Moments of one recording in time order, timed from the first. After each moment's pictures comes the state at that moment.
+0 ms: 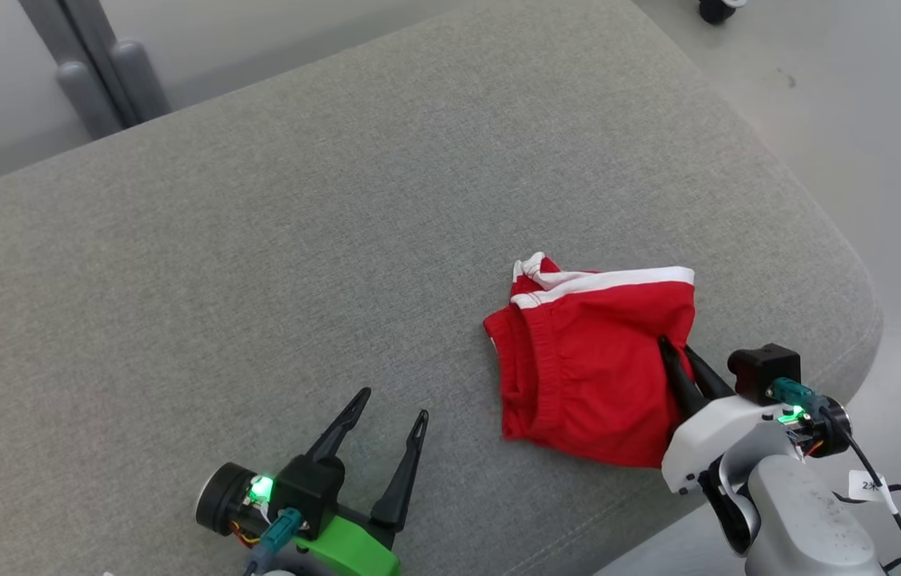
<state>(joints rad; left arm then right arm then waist) -0.12 0.12 -0.47 0.29 -0.19 -0.13 -0.26 -0.39 -0.05 0.12 0.72 0.20 0.13 -0.26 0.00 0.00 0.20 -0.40</state>
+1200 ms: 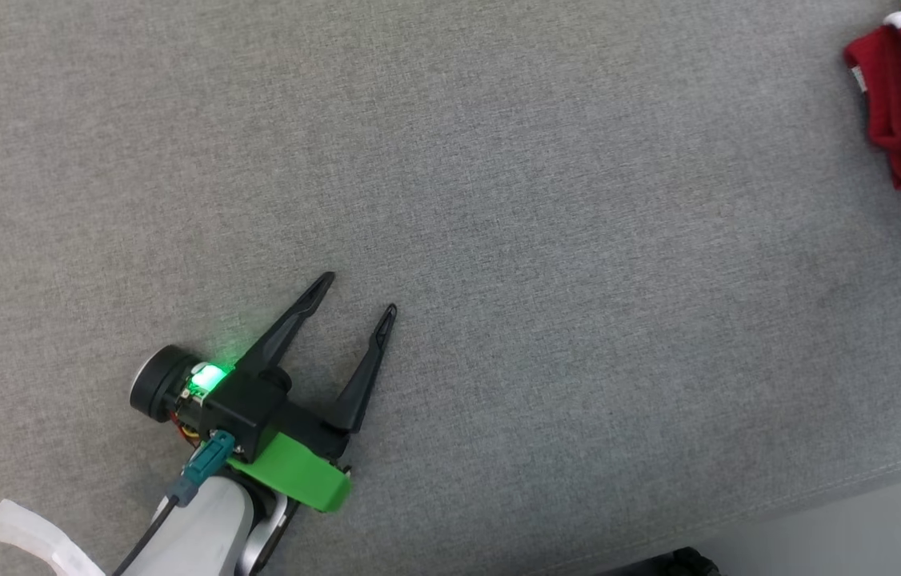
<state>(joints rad) -0.29 0.28 -0.51 0.16 -0.26 -0.13 -0.27 -0.86 -0.22 -0.57 0.49 -0.64 0.13 0.05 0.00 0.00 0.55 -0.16</state>
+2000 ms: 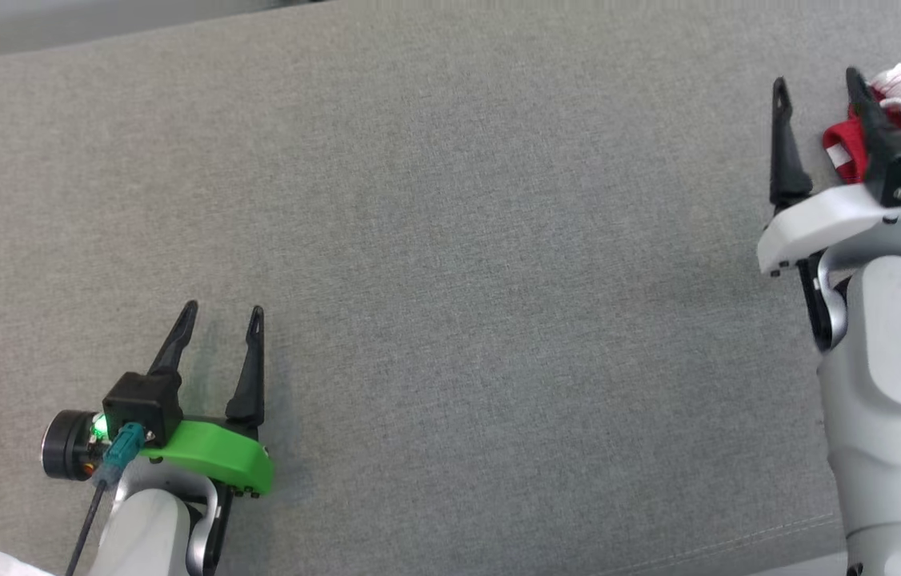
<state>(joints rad) -0.25 0.15 -0.17 0.36 -0.20 -0.13 -0.26 -0.71 -0.05 -0.23 0.54 -0.19 0.13 -0.26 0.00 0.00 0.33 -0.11</state>
